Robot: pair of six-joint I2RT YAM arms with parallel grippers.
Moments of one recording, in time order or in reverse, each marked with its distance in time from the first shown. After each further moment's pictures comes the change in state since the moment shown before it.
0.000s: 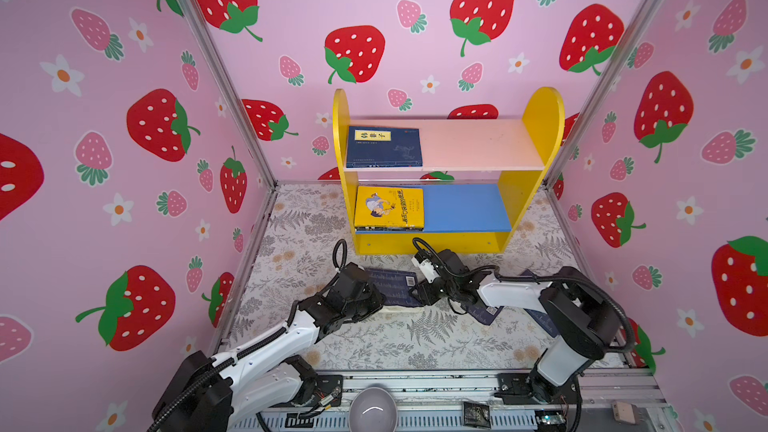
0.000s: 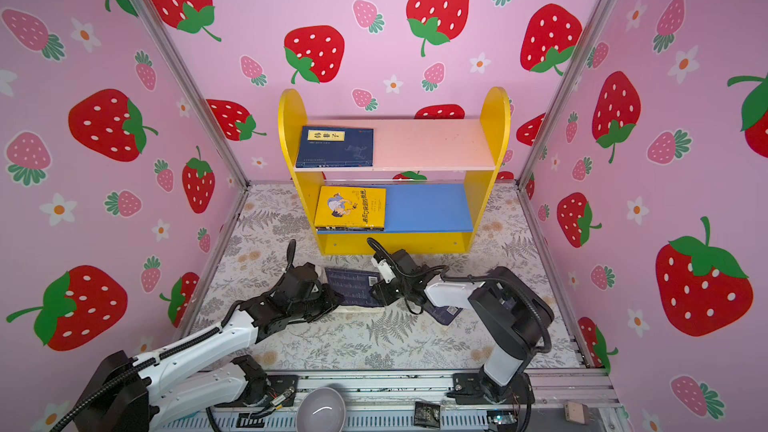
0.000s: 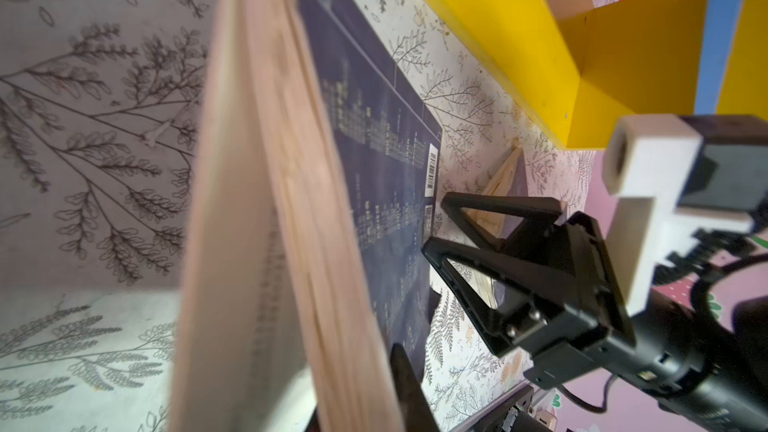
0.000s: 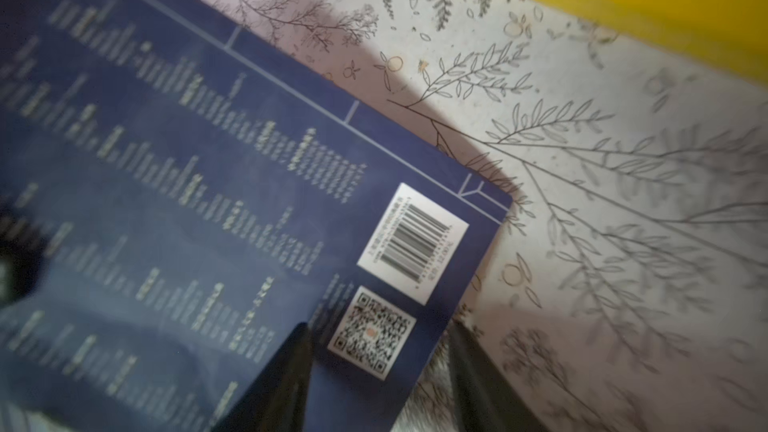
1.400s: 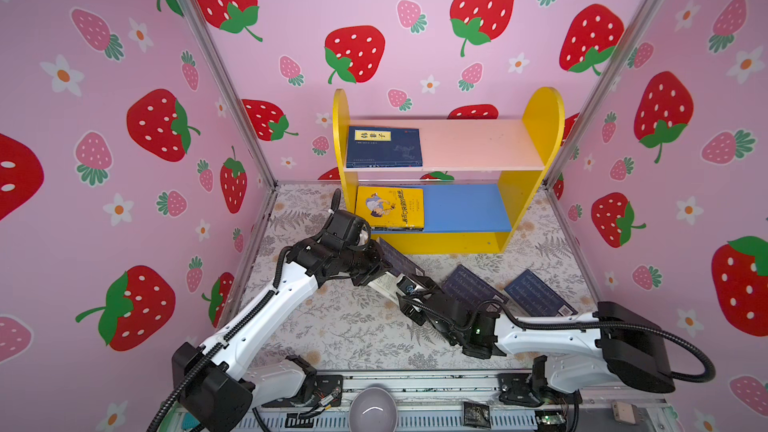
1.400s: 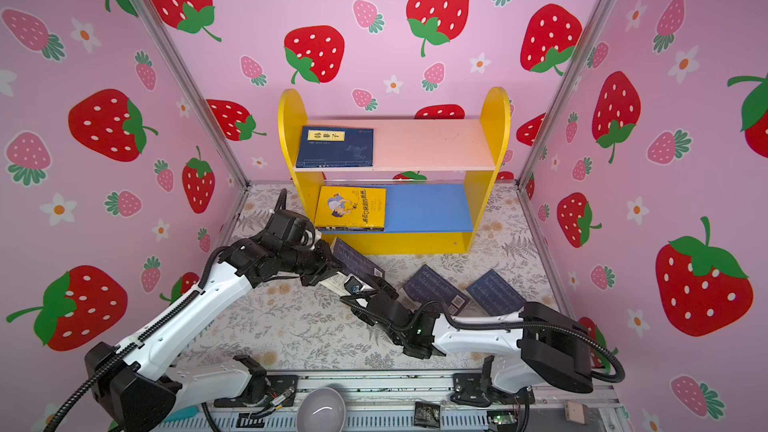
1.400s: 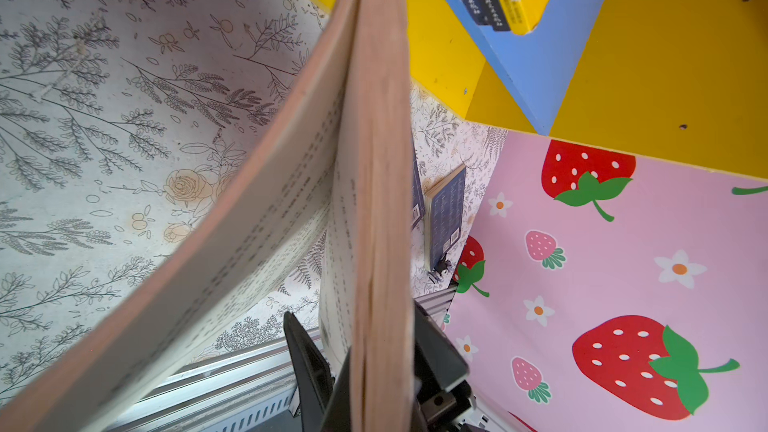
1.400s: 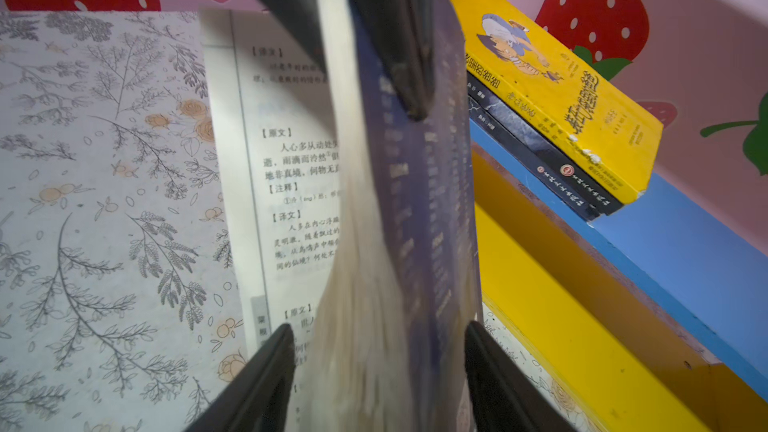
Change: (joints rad) left arm 0.144 0.190 0.653 -0.559 0.303 -0.008; right arm 0.477 -0.216 -0.105 0.283 0.815 -0.369
